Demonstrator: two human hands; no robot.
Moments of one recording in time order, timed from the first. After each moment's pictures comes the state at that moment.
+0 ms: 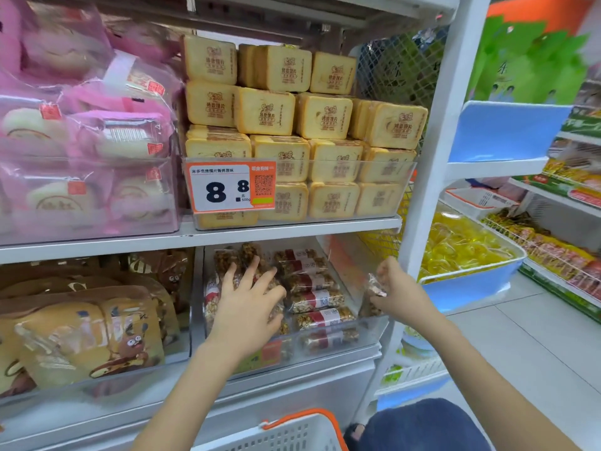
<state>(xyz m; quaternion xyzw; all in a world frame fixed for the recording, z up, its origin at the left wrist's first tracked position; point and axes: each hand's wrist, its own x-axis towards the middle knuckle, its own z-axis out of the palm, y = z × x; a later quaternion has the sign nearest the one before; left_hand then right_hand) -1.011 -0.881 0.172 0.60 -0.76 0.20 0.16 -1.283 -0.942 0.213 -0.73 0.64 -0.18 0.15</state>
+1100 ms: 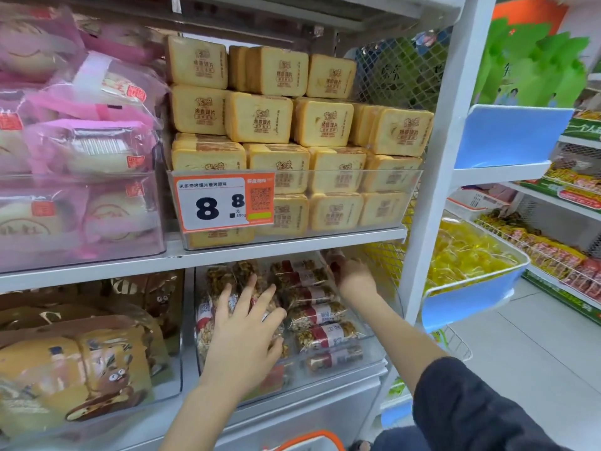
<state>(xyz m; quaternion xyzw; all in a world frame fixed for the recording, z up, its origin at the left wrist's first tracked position) -1.012 -0.877 0.170 0.60 -0.76 0.19 0.15 -1.213 -1.054 0.165 -0.72 0.68 -0.12 0.05</state>
